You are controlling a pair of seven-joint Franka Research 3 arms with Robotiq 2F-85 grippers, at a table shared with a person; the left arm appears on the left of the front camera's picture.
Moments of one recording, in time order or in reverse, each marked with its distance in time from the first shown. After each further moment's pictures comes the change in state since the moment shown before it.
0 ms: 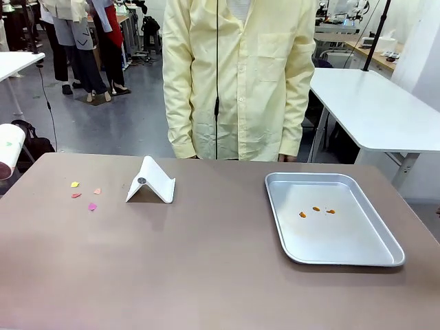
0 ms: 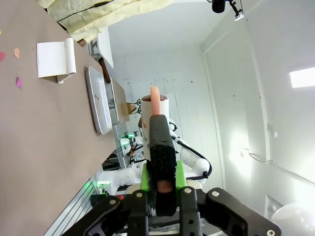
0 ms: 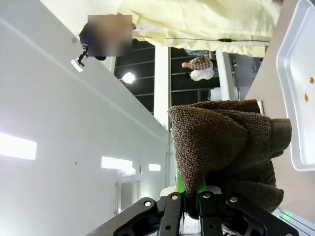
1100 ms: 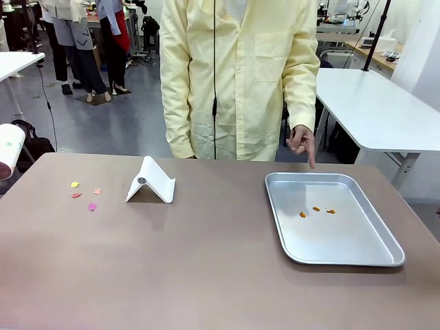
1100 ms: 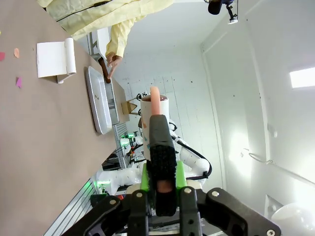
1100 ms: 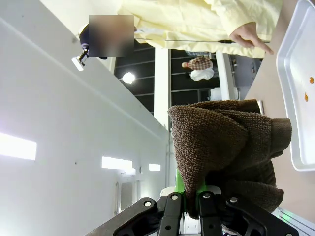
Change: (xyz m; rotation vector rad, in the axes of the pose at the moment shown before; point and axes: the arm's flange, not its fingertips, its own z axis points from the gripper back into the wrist) left arm 0.000 0.000 0.000 0.000 0.000 0.000; right arm 0.000 0.000 0.000 0.000 0.000 0.000
